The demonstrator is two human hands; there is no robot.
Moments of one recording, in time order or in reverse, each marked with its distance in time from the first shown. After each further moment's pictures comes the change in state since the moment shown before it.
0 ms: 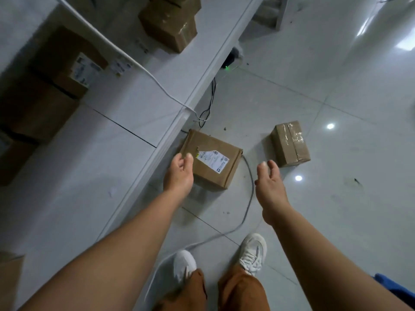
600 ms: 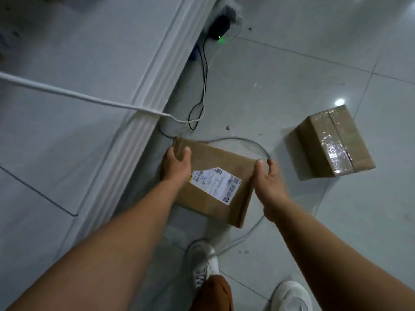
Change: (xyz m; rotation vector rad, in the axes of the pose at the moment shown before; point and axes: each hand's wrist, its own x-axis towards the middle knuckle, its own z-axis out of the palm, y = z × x) left_hand 0.244 -0.052 0.113 0.227 -0.011 -0.079; right_hand 0.246 0.071 0.086 0.008 0.040 0.126
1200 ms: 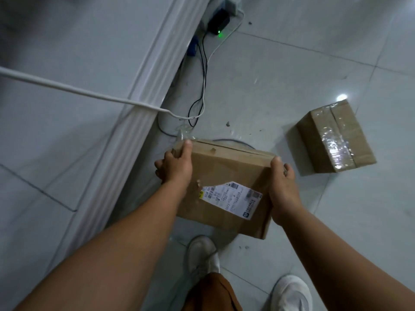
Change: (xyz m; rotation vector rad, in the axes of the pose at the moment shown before) left_hand -0.025 0.010 0.000 -0.097 0.088 -0.129; right_hand 0.003 0.019 -0.017 0.134 0.117 0.100
